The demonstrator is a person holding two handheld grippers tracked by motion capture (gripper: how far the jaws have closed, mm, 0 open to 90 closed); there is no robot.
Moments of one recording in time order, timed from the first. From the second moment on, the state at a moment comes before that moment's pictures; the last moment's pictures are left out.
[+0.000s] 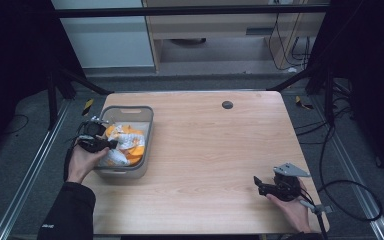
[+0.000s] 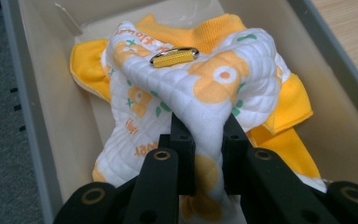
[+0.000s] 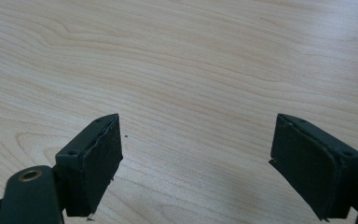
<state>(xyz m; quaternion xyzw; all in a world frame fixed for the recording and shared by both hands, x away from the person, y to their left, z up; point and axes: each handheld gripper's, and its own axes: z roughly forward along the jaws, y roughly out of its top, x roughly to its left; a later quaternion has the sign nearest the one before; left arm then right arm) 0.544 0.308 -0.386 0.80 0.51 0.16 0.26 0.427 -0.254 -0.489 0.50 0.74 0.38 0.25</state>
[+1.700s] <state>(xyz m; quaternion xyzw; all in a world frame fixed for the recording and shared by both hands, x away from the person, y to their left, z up) 0.511 0.301 -0.311 0.82 0.45 0.20 0.29 0.428 -0.254 -0.489 0.49 0.74 0.38 0.26</state>
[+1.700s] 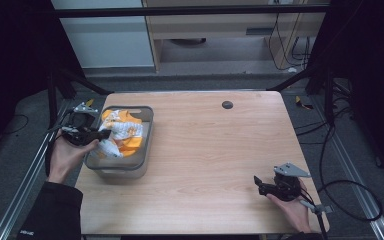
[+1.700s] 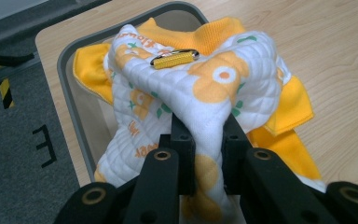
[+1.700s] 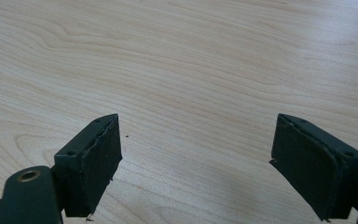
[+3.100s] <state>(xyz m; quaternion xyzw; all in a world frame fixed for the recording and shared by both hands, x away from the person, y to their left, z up) 0.494 0.236 -0.293 0.86 0.36 0.18 0.30 0.428 -0.255 -0.489 0.49 0.74 0.38 0.26</state>
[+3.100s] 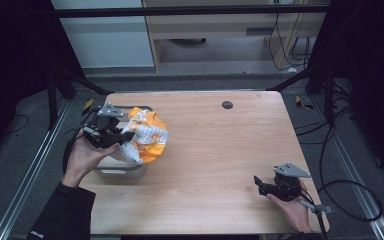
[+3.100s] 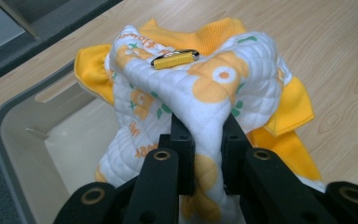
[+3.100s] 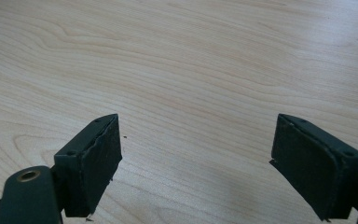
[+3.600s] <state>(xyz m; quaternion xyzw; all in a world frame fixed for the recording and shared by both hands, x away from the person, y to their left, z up) 0.490 0.210 -0.301 0.87 0.33 0.17 0.31 0.428 -0.256 -0.488 0.49 0.73 0.39 0.26</state>
